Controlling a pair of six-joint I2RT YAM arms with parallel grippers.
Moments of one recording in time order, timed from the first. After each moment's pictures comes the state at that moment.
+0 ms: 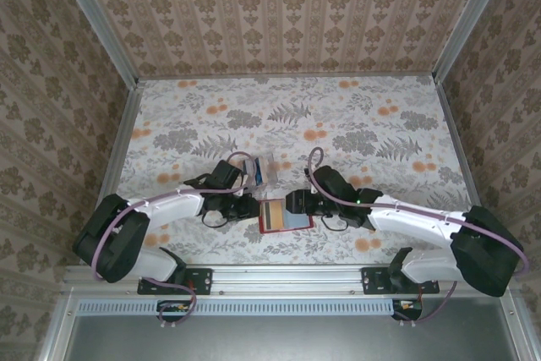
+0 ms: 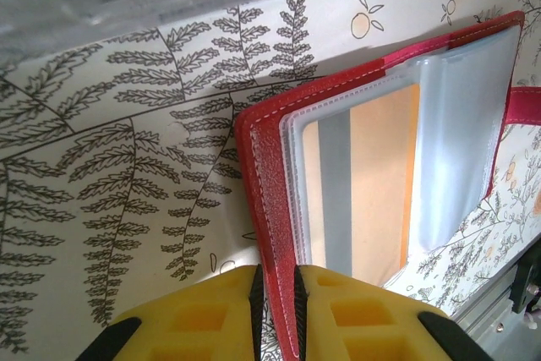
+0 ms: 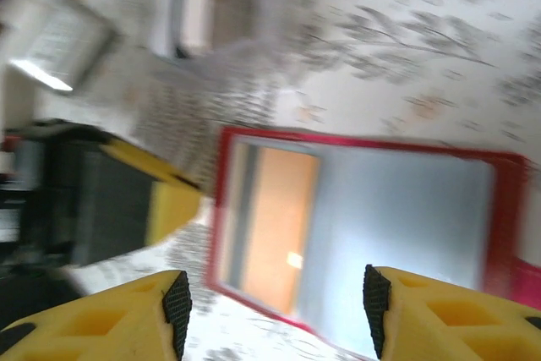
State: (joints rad) left arm -0.66 1.39 0.57 -0.29 0.48 -0.68; right arm 0.82 1.26 0.60 -0.15 -0.10 0.81
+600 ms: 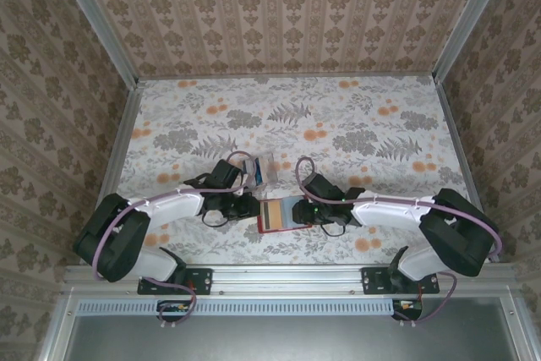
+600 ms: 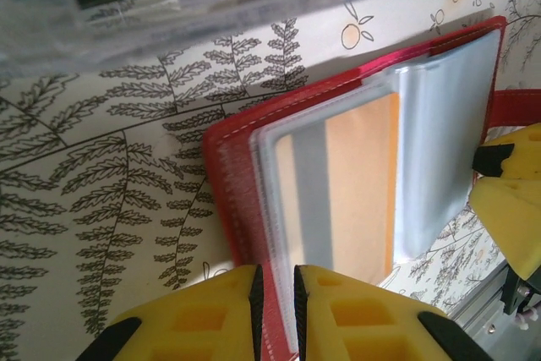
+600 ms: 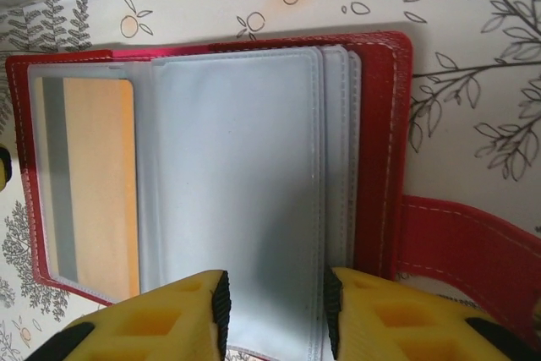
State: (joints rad) left arm -0.66 1.39 0.57 -0.27 0.49 -0.68; right arm 0.84 1.45 0.63 -0.22 -0.08 0.81
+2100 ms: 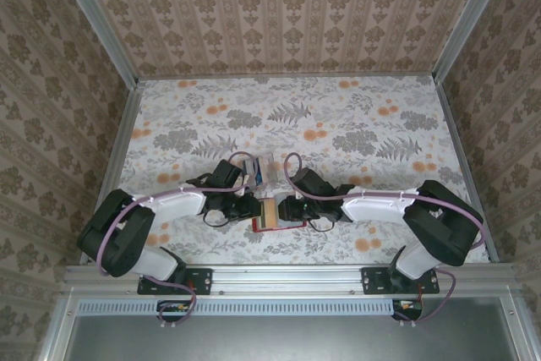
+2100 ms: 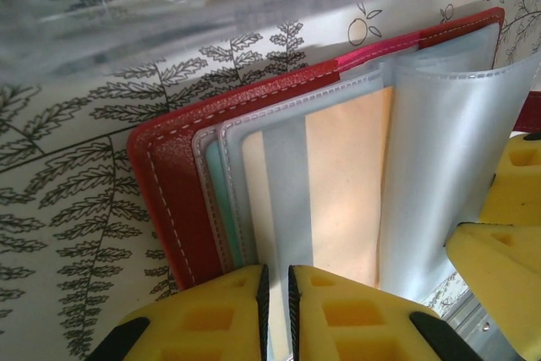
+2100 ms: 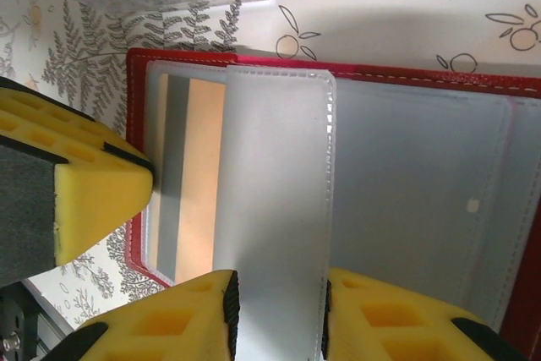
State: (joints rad) left arm -0.66 1.43 0.57 -0.25 0.52 -0.69; right arm 0.85 1.53 0.68 -0.07 -0.21 0.79
